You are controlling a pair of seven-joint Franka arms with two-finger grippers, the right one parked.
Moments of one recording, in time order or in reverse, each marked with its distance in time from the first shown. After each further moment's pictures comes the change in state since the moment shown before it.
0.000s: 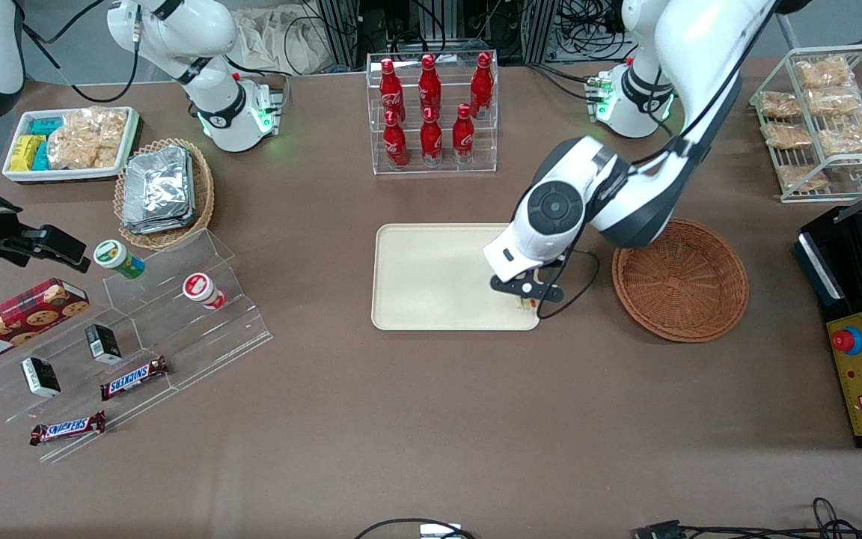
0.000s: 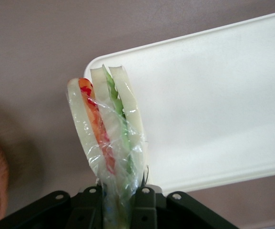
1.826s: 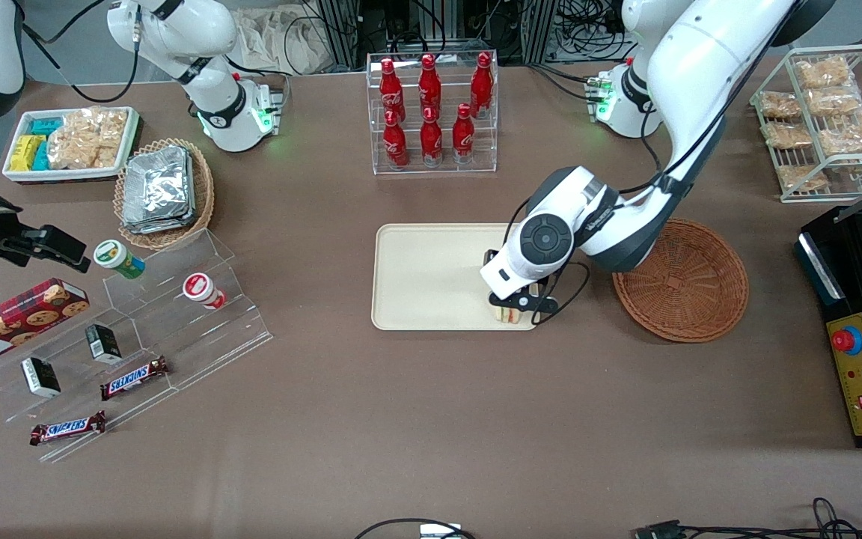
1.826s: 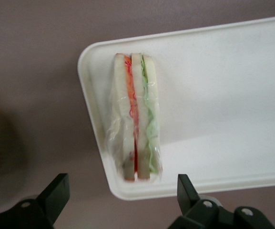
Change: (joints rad) arm 0.011 0.037 -0.019 0.076 -0.016 -0.109 -0.100
